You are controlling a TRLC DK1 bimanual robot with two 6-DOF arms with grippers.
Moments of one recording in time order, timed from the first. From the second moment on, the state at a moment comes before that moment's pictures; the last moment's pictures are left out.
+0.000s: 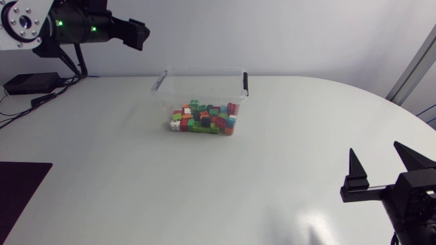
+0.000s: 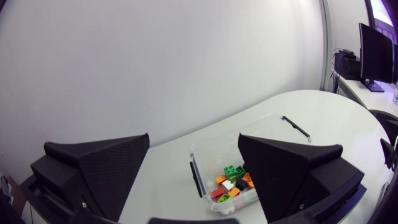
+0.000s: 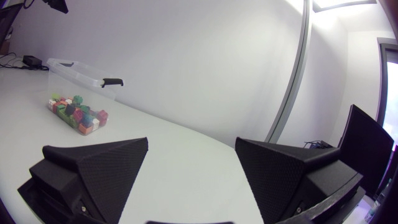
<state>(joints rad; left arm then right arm) -0.17 1.53 1.37 -0.14 0.10 0.26 0.16 0.06 0.02 0.04 0.27 -0.36</state>
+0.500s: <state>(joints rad) -0.05 1.09 0.92 0.01 0.11 0.26 0.16 0.06 0.02 0.04 0.26 -0.40</state>
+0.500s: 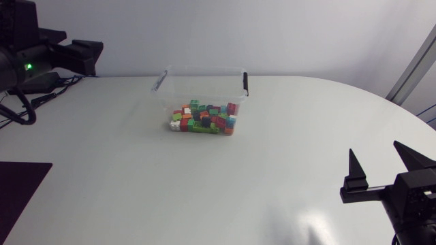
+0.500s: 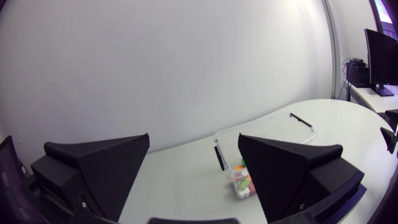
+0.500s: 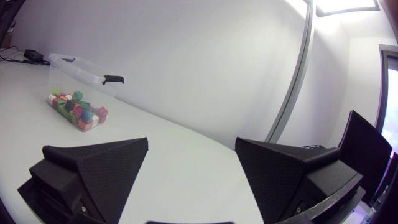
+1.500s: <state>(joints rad) 0.04 0.39 0.27 0.13 0.08 0.15 0.11 0.06 0.02 0.02 0.17 -0.29</state>
